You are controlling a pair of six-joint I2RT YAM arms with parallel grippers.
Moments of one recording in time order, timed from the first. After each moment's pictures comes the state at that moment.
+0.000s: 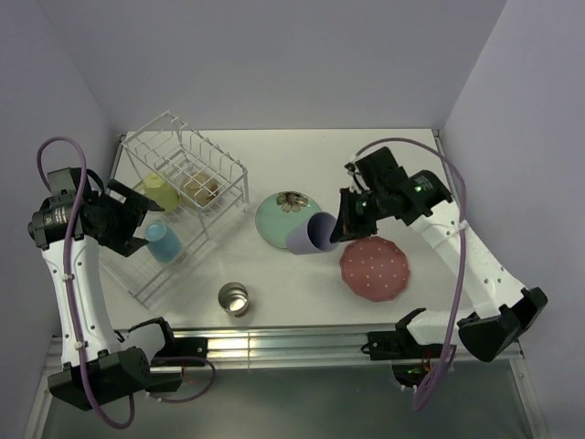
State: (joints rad) left arm 0.33 1.07 1.34 -1.27 0.28 -0.81; right arm 0.54 1.27 1.40 -1.24 -0.25 0.56
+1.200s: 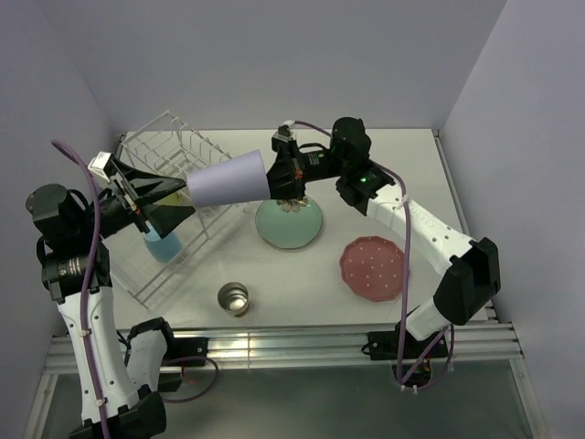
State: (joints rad) left arm 0.33 0.77 1.11 -0.44 1.23 -1.41; right arm 0.61 1.51 1.38 0.19 -1.17 1.66
